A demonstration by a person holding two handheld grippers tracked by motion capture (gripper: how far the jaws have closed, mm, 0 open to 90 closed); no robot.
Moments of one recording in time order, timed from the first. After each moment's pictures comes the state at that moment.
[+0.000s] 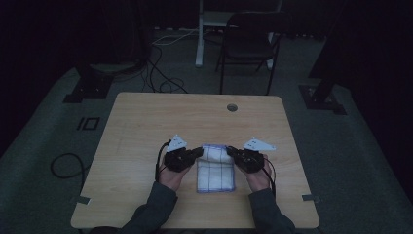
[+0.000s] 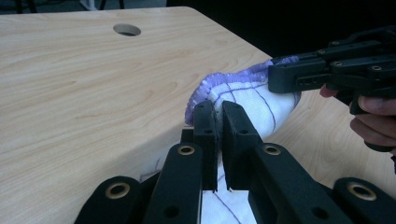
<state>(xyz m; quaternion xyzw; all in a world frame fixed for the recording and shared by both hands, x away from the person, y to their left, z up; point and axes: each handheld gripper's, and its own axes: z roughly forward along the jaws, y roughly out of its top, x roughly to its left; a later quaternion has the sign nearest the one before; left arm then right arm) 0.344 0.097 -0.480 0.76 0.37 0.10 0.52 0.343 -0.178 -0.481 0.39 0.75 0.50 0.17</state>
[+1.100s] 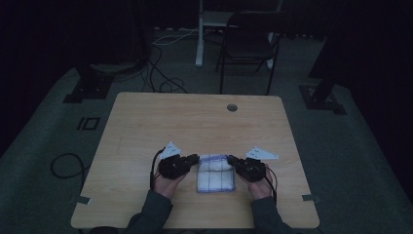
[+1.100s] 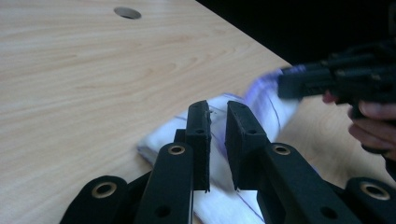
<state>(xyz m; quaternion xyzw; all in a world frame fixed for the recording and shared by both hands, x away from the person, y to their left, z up) 0.331 0.115 -0.490 0.75 0.38 0.09 0.53 0.323 -0.186 -0.501 0.40 0.75 0.51 0.14</state>
